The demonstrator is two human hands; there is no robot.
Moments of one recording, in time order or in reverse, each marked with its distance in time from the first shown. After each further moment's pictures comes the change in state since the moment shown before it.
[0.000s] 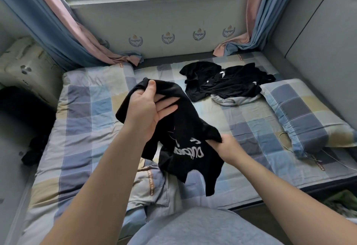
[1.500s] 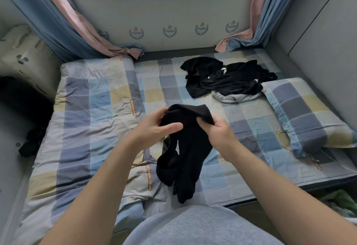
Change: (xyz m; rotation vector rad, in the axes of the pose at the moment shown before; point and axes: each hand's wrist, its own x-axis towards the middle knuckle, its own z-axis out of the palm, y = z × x) left_hand 0.020 -0.049 -0.065 0.732 -0.475 0.040; right_hand -0.014 -0.069 0.008 0.541 -0.123 -0.231
